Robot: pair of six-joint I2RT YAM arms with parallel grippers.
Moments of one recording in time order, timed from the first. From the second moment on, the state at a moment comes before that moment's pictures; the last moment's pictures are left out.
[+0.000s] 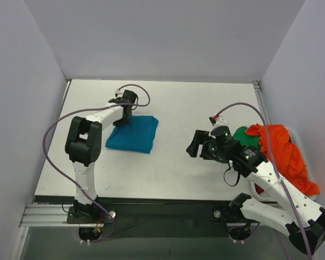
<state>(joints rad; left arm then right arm) -0.38 2.03 1.48 -0.64 -0.54 -0.42 0.67 0.92 0.86 -0.65 0.08 0.65</state>
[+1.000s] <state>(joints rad) -0.05 2.63 2.39 -0.64 -0.61 0.11 0.54 1.09 0.89 -0.71 0.04 0.43</state>
